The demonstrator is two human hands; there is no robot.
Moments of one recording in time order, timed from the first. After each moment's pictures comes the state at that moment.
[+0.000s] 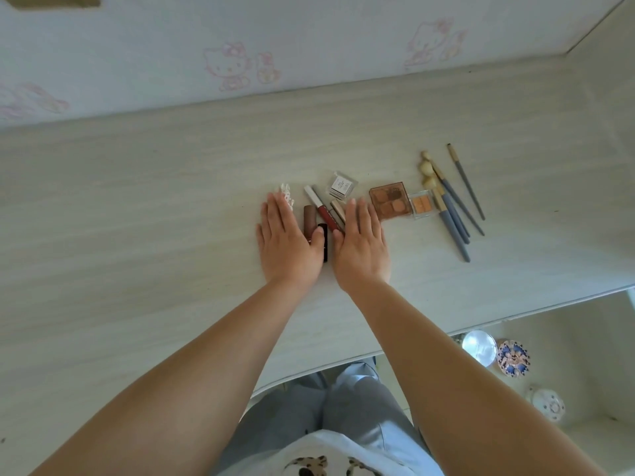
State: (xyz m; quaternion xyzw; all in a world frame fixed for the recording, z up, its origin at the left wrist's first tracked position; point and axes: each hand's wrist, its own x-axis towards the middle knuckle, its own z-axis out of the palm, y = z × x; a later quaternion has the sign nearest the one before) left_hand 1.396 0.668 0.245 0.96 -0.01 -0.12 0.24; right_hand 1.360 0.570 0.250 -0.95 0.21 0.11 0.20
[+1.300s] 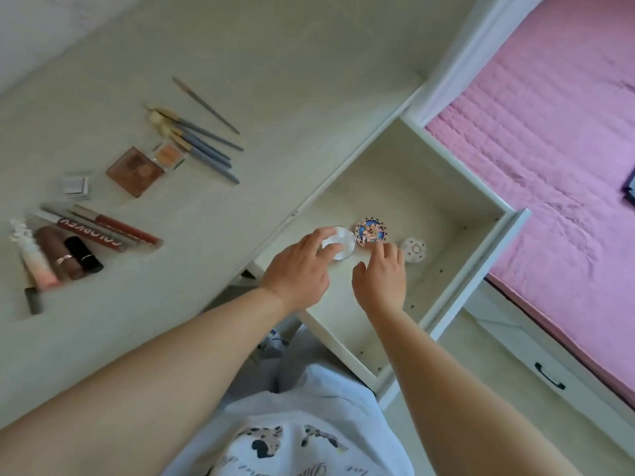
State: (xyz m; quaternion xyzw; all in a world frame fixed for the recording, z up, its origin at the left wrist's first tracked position) left_hand 1.195 0.498 0.234 0.74 -0.64 -0.21 0.09; right_hand 1.064 0.423 0.206 -0.79 0.57 0.00 0.23
